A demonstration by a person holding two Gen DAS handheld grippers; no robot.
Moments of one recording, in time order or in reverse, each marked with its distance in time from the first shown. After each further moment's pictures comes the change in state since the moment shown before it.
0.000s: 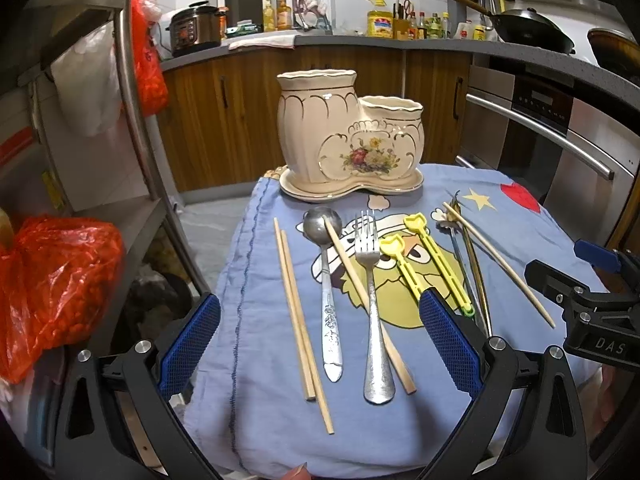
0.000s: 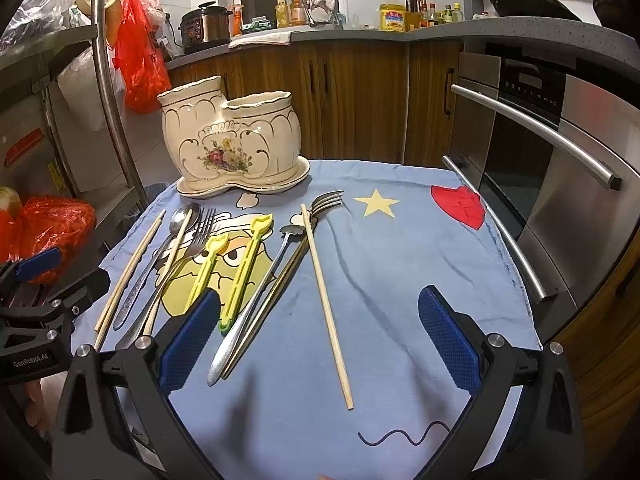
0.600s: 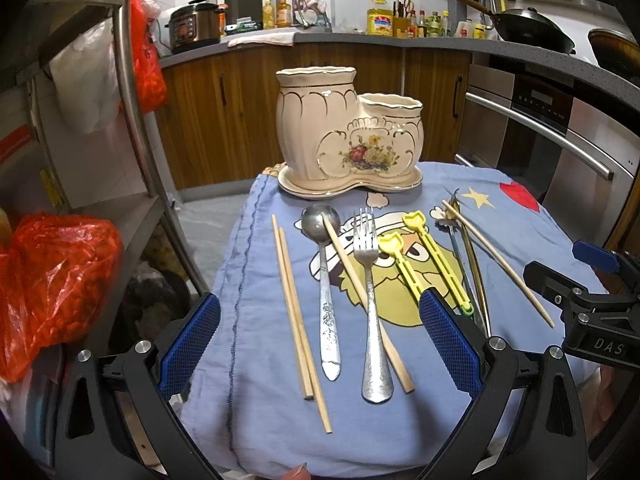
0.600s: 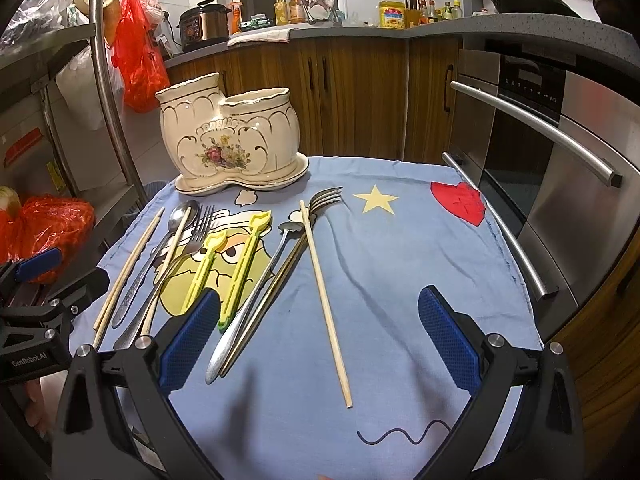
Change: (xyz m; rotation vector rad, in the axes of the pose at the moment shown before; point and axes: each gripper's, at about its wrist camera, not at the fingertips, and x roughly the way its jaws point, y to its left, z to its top) left arm 0.002 0.000 -0.003 -0.003 0.006 -0.007; right arm 0.003 0.000 -0.002 0.002 0.007 0.001
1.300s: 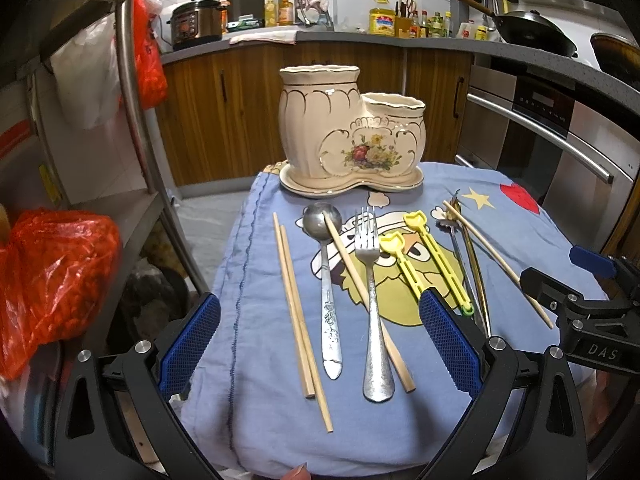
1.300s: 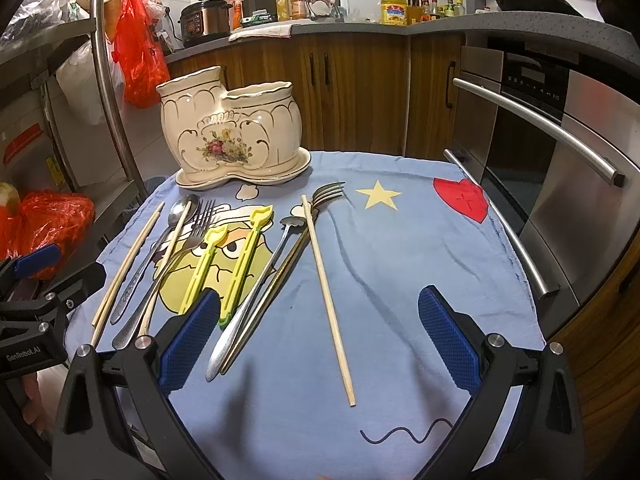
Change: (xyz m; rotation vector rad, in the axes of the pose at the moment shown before) left arm 0.001 0.003 0.000 -0.010 0.008 -0.005; right arm 0.003 0.001 -0.002 0.000 0.014 0.003
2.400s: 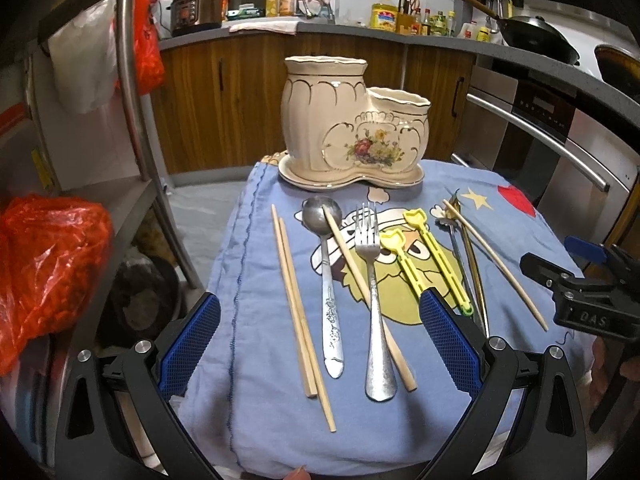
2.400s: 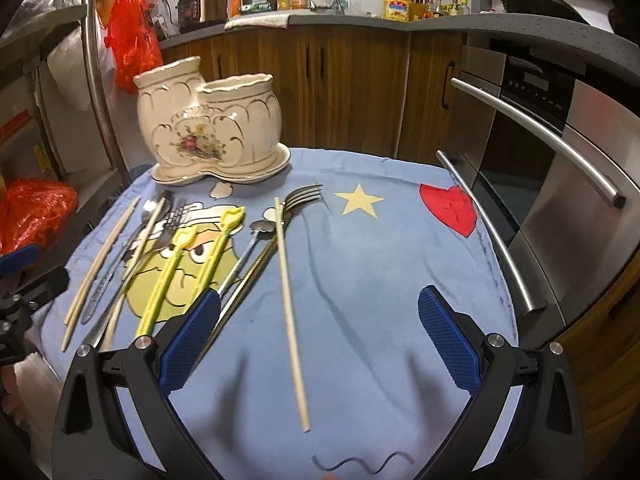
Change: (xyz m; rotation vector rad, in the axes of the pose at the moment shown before) left arm 0.005 0.012 0.001 -0.041 0.035 -0.040; right arm 0.017 -0.018 0.016 -0.055 0.049 -0.040
